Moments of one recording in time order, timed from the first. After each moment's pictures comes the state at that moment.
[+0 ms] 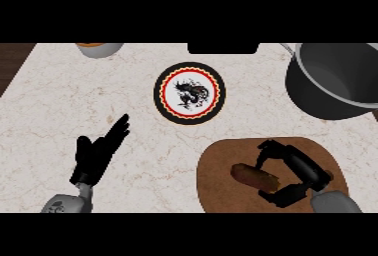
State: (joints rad) left arm -0.07 0.18 -0.14 -1.39 0.07 -0.08 0.15; right arm -0.12 -0.30 0.15 -1.19 0.50 0.27 -0.61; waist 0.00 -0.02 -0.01
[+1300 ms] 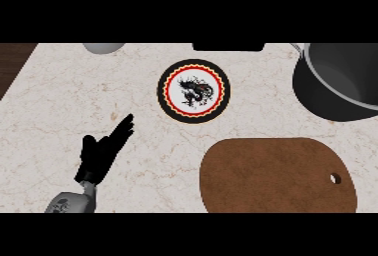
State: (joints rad) left arm -0.09 0.16 -0.14 -1.36 0.05 -0.10 0.13; right arm -0.28 -0.88 -0.48 -0.42 0.14 0.26 -0.89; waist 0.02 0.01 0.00
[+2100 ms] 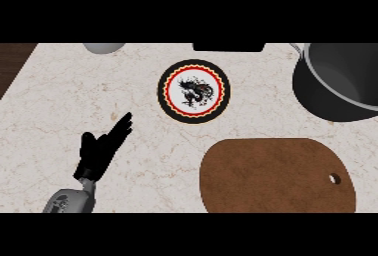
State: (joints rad) left arm -0.11 0.16 -0.11 -1.33 0.04 -0.13 0.13; right arm -0.65 -0.91 -0.29 -0.46 0.33 0.17 -0.61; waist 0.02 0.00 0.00
